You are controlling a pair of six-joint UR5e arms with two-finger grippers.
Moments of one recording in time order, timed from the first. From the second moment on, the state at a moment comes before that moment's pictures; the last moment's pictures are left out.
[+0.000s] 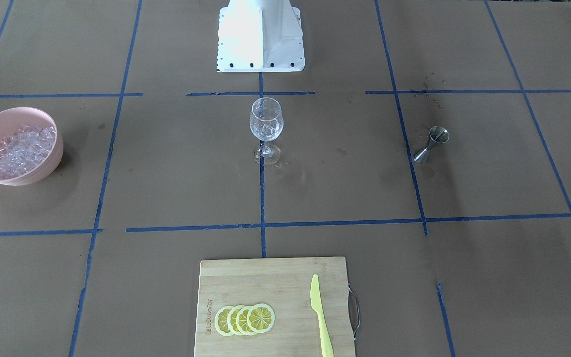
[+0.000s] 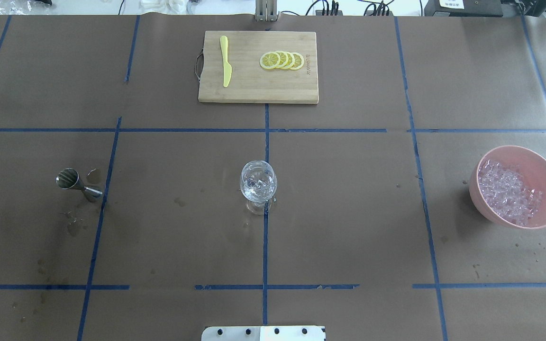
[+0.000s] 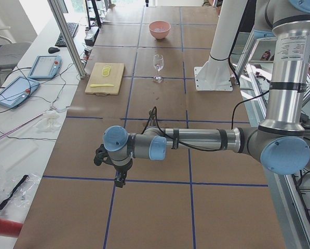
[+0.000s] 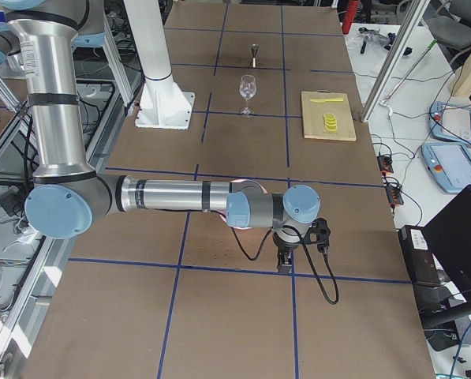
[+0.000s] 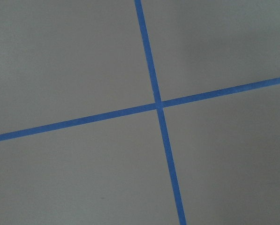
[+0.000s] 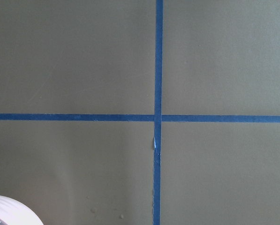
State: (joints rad) left arm -1.55 -1.61 -1.52 -1.65 -2.36 0.14; right arm 1.54 -1.49 1.51 -1.57 2.39 0.05
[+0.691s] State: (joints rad) left arm -1.55 -1.61 -1.52 -1.65 -2.37 0.06; right arm 1.55 -1.48 1.51 -1.57 2.39 0.07
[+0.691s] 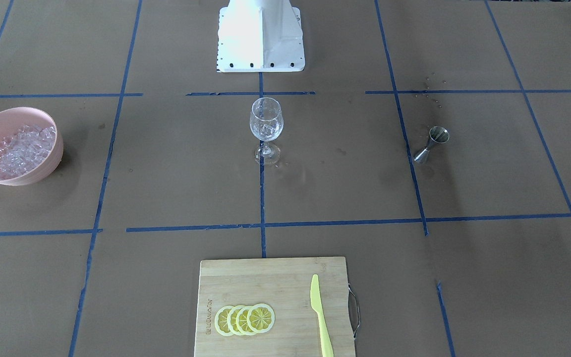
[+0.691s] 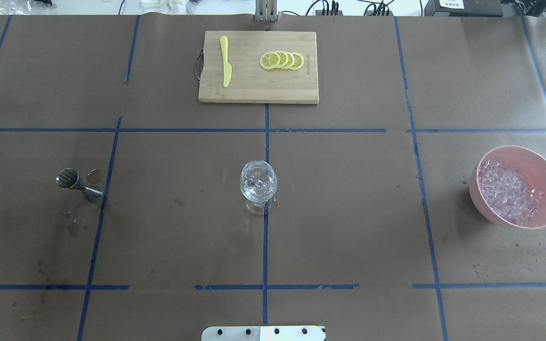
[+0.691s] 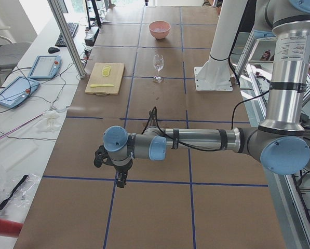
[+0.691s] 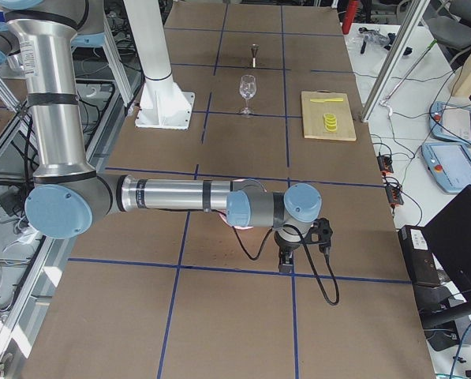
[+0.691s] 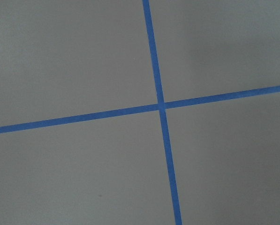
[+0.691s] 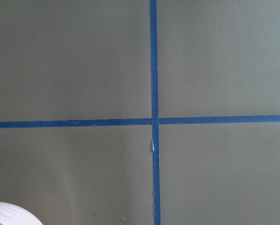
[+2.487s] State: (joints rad) left arm -1.55 -1.61 -1.51 -1.66 -2.37 -0.08; right arm 1.55 -1.49 1.51 -1.56 2.39 0.08
